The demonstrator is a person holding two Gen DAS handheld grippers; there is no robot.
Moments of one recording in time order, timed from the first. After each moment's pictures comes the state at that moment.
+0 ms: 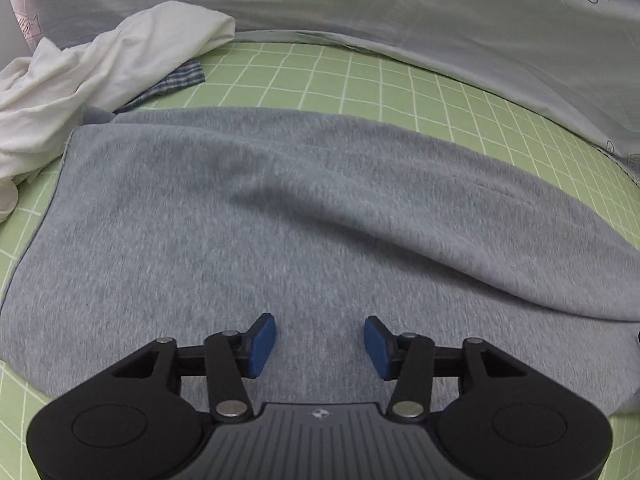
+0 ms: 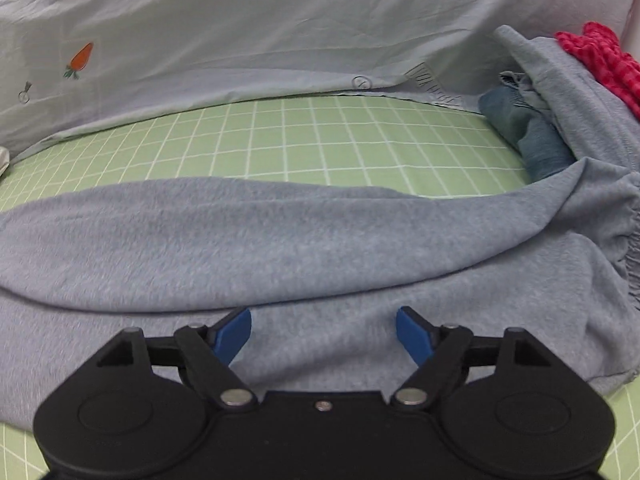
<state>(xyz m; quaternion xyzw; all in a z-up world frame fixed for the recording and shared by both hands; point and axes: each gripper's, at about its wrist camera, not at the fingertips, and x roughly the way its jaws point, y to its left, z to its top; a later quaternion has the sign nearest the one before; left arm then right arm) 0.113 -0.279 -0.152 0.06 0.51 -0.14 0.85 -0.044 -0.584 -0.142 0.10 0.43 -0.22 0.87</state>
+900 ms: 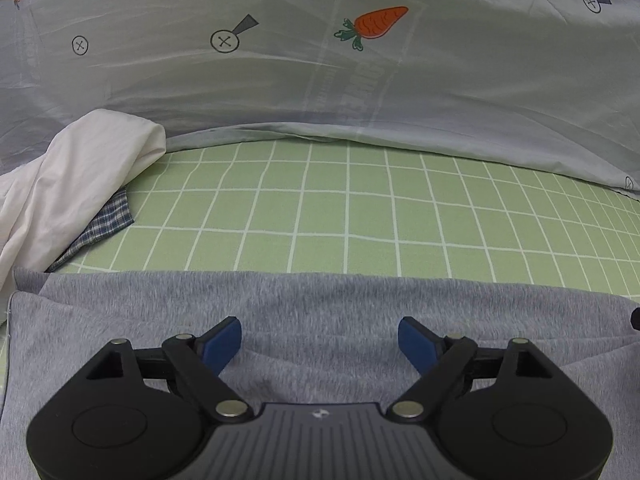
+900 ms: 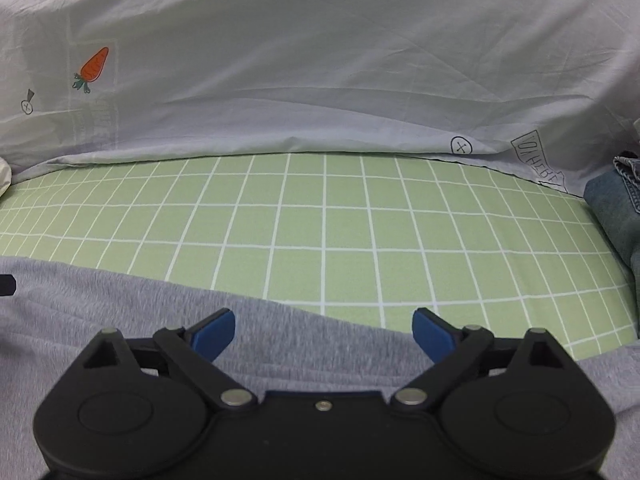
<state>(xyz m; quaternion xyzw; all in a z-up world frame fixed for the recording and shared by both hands) 0.211 -0.351 -0.151 0.09 0.45 -0.14 0.88 0.077 -0.605 -0.145 0.07 0.42 -0.18 0.89</state>
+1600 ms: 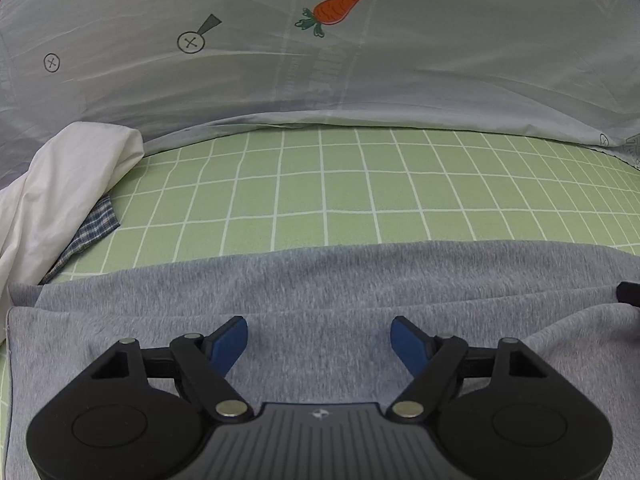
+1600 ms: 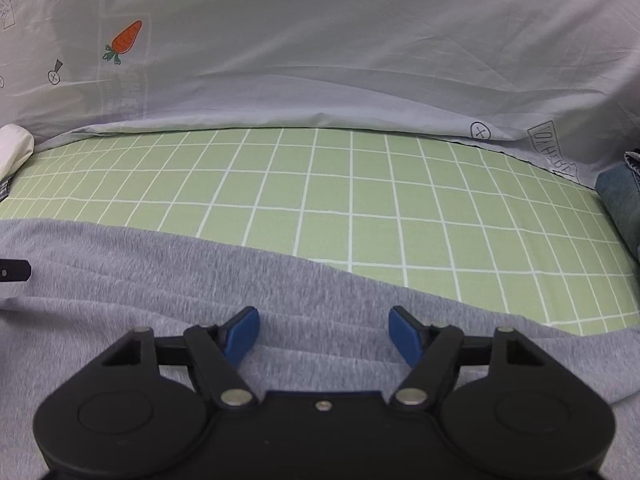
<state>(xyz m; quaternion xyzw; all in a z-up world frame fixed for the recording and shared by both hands) 0.201 -0.357 -0.148 0.14 0.44 -0.21 0.86 0.074 -0.596 -0.151 0.07 0.44 -0.14 0.88</state>
